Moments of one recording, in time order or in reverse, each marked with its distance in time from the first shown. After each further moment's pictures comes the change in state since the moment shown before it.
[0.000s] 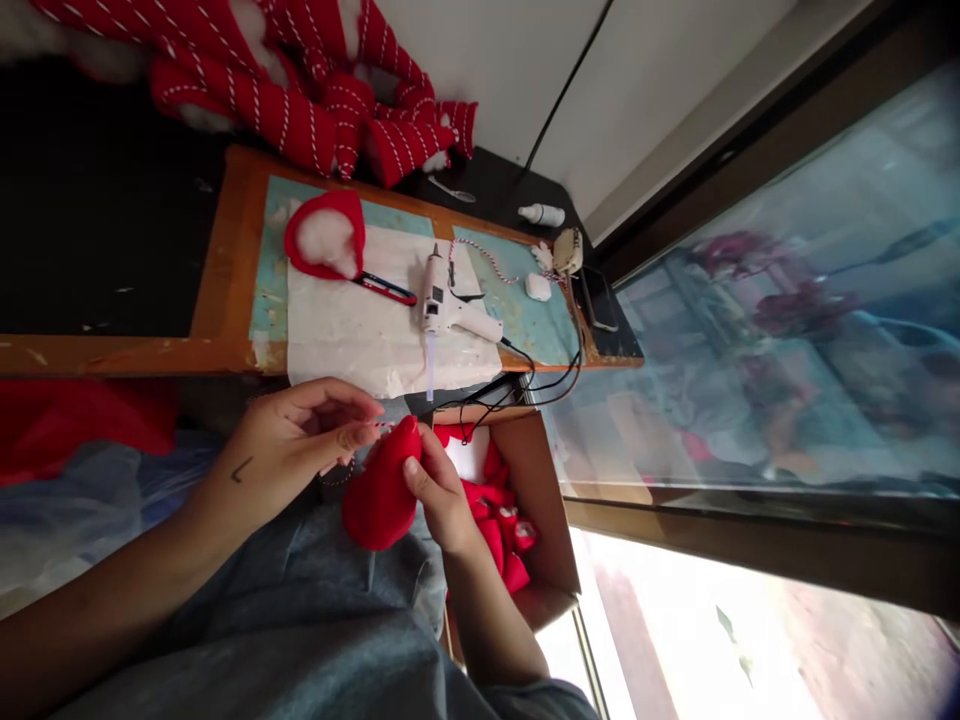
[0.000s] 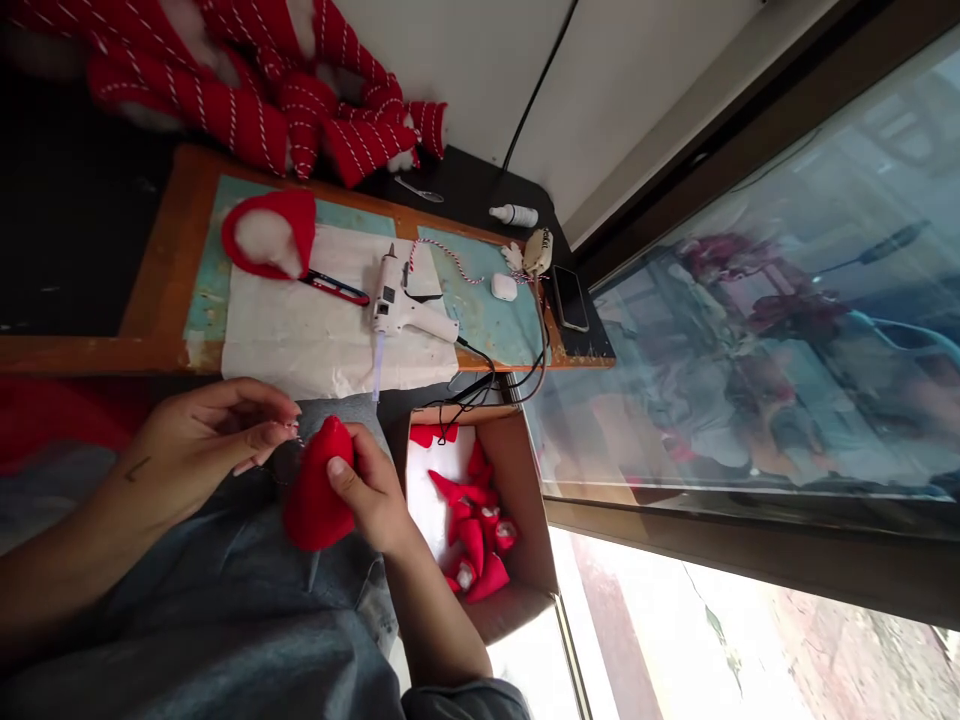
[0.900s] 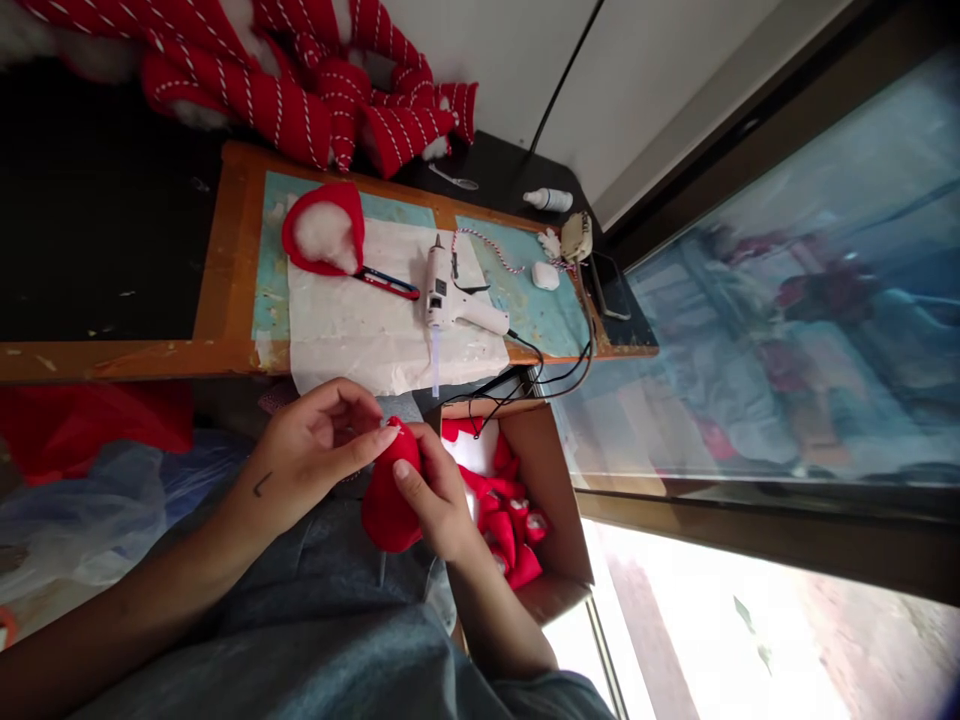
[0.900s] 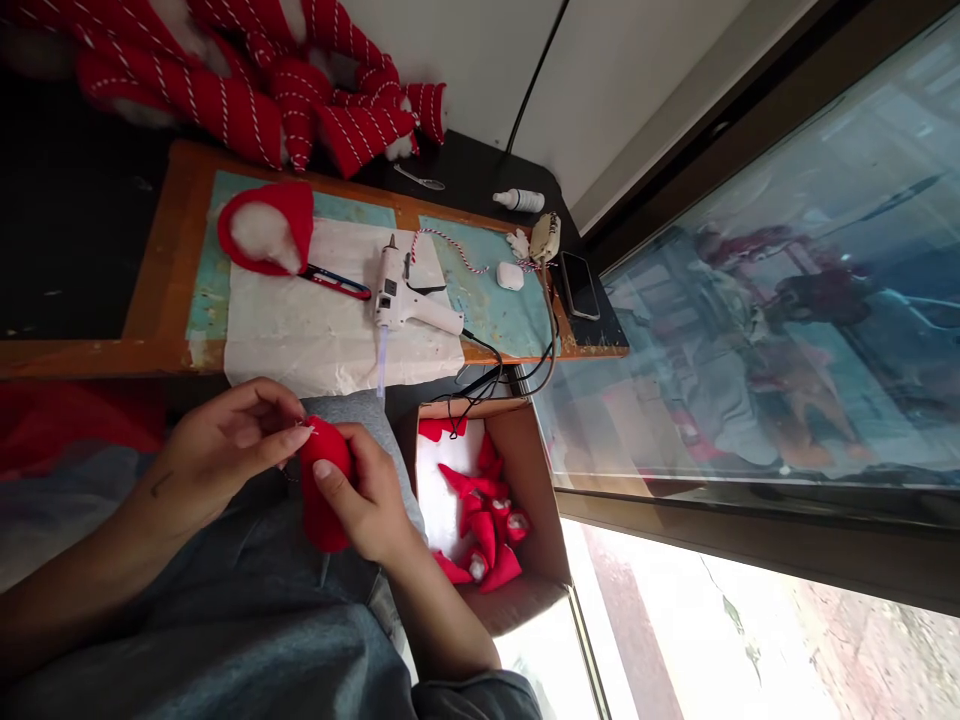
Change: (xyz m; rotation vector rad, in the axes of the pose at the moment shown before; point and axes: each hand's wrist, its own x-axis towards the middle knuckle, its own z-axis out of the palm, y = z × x) left_hand -0.002 0.000 0.013 -0.077 0.014 -0.036; right_hand -0.006 -0.014 0.014 -0.259 0.105 -0.023
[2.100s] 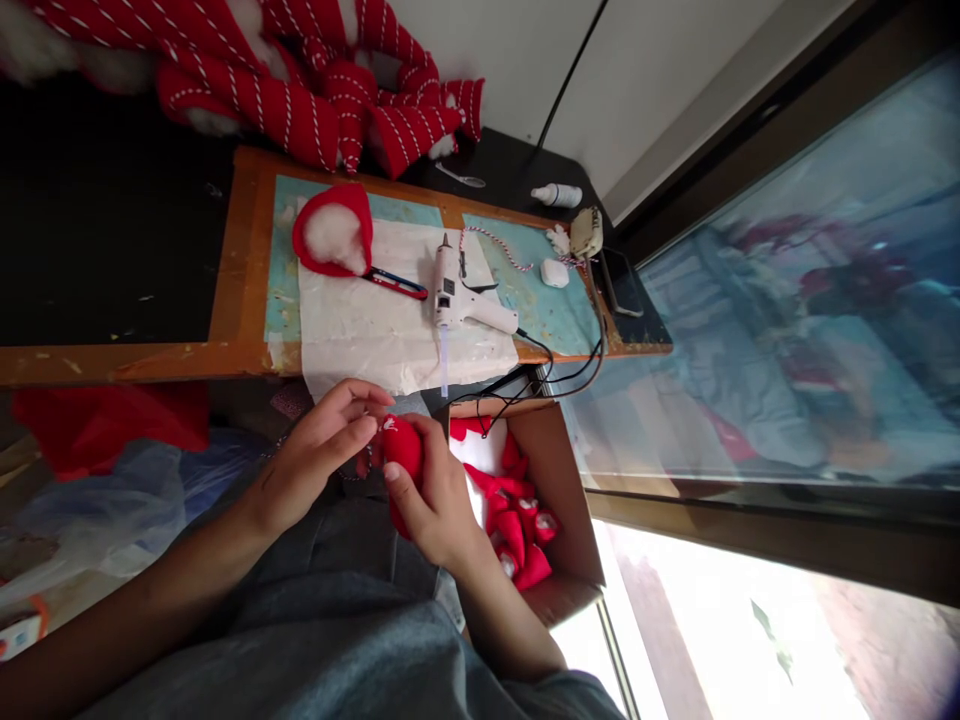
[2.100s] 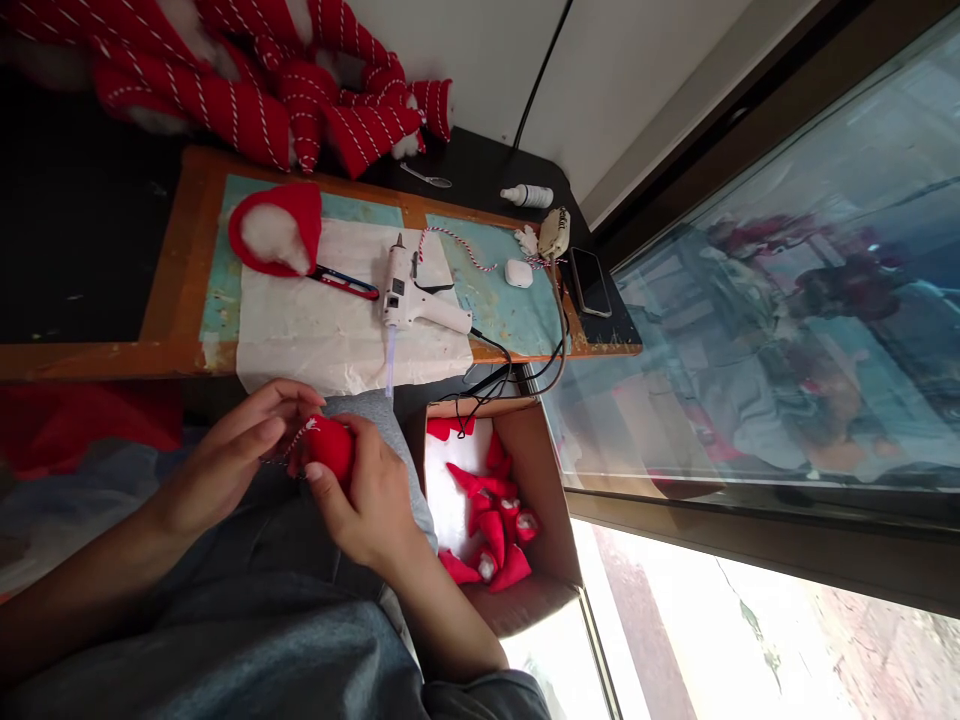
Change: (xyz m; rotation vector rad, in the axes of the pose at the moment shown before) left_hand 0.000 -0.014 -0.015 -0.033 -0.158 -0.062; right_hand 0.001 0.002 0.007 -0.294 0.013 -0.104
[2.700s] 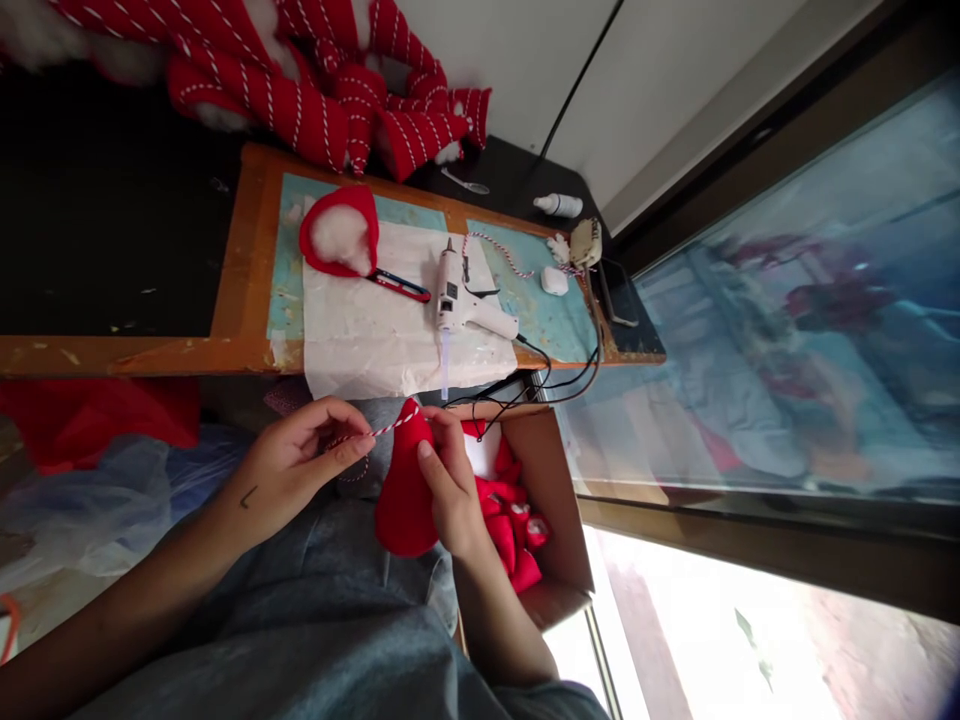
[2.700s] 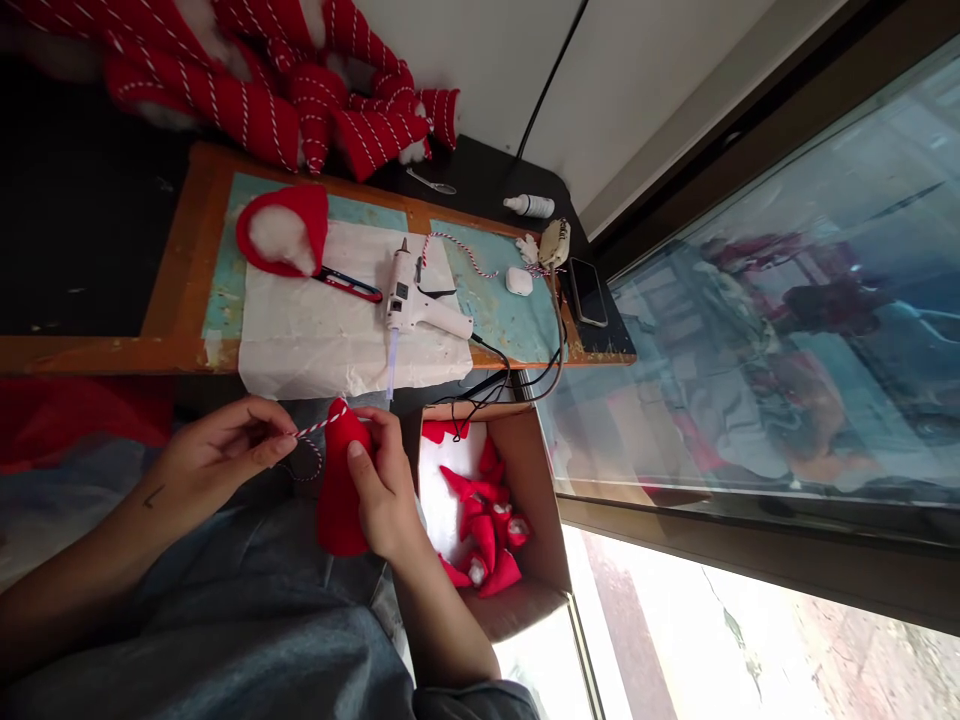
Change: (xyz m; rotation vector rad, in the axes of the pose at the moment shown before) left_hand -0.011 -0.004 -0.012 0.246 0.172 0.061; right_hand 0.000 0.016 -0.003 0.409 0.065 0.119
